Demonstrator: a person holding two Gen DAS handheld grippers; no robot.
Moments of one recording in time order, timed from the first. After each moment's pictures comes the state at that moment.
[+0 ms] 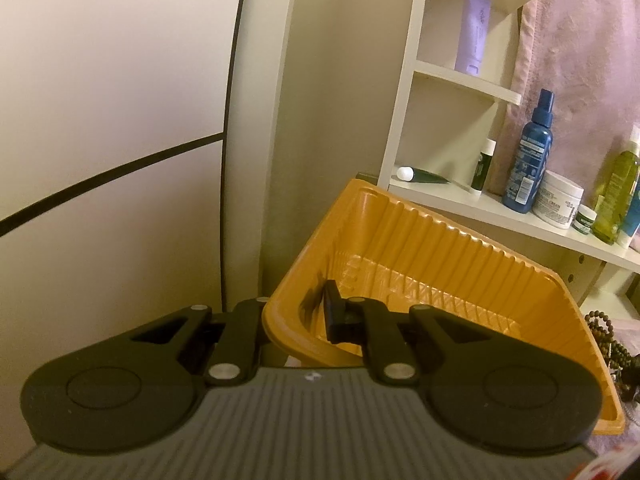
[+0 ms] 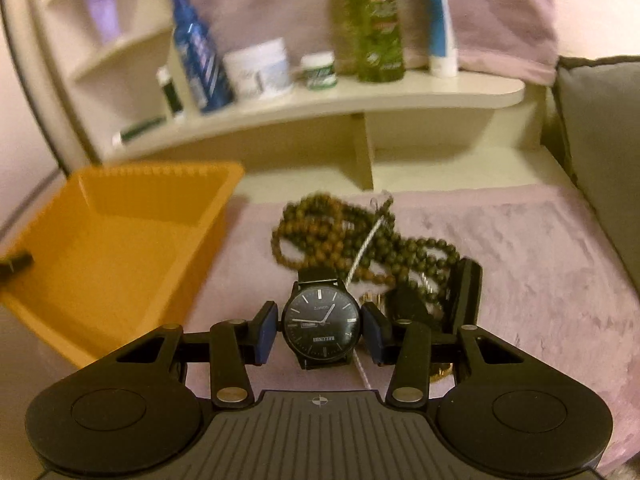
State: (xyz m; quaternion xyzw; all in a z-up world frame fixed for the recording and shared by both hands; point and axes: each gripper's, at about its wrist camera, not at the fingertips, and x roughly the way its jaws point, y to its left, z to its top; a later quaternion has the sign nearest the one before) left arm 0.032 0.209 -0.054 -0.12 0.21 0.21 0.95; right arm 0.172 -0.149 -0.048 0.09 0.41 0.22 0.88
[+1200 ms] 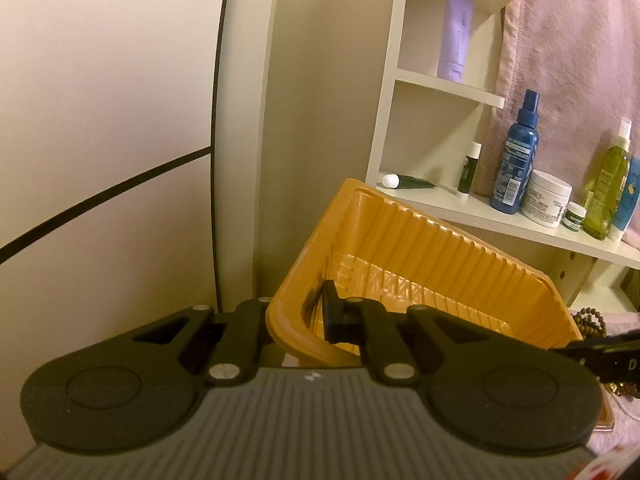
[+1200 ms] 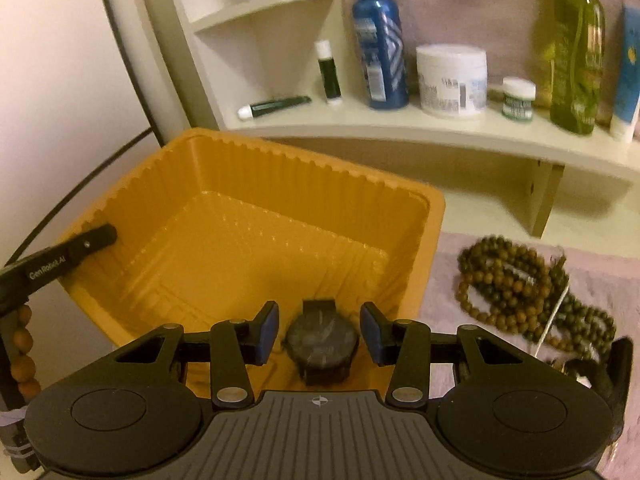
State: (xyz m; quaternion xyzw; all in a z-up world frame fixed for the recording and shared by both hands) left arm 0.032 0.207 -0.047 -0.10 0.21 0.20 0.95; right arm 0.168 -0.028 -0.028 0.01 0.40 0.34 0.85
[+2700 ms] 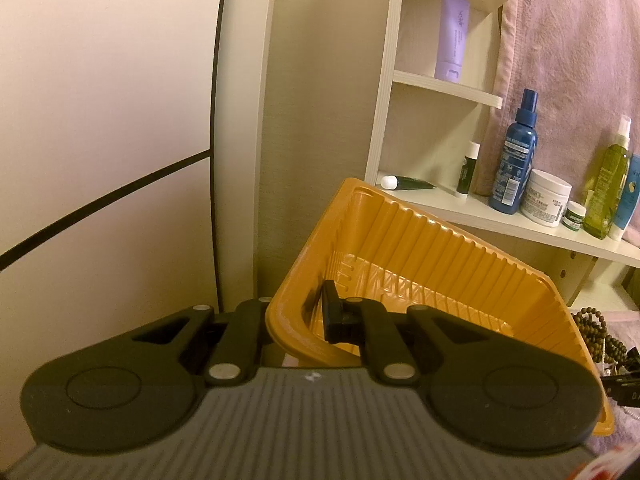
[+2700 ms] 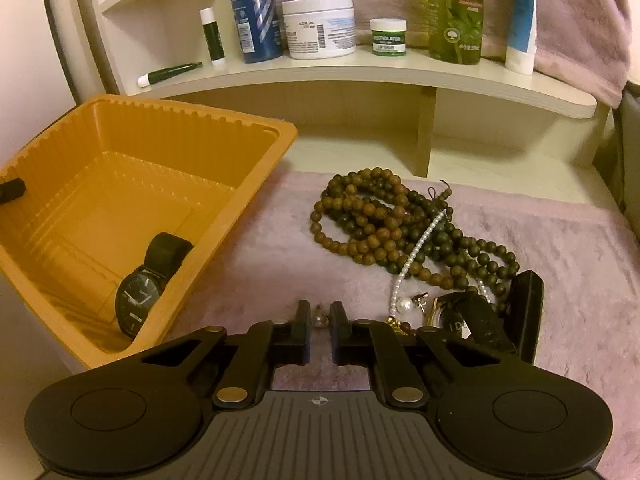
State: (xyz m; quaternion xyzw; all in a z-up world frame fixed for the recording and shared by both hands) left arm 0.032 0.206 -0.044 -0.10 0.21 0.20 0.95; right arm 0.178 -0.102 -0.073 -0.01 0.43 0.26 0.87
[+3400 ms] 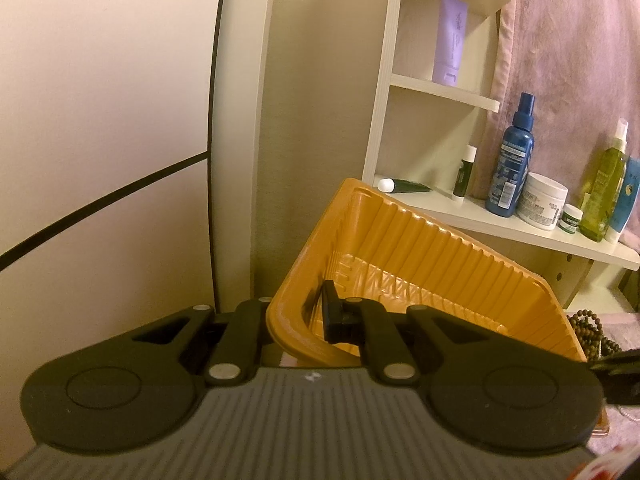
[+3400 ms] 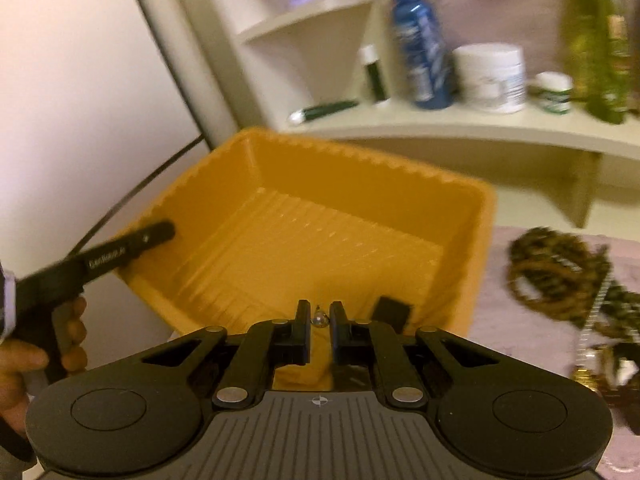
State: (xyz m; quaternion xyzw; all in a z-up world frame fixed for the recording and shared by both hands) left arm 0.030 0.204 -0.042 -0.10 0.21 0.20 0.95; right arm 0.148 -0.013 -0.037 0.04 0.40 0.40 0.82
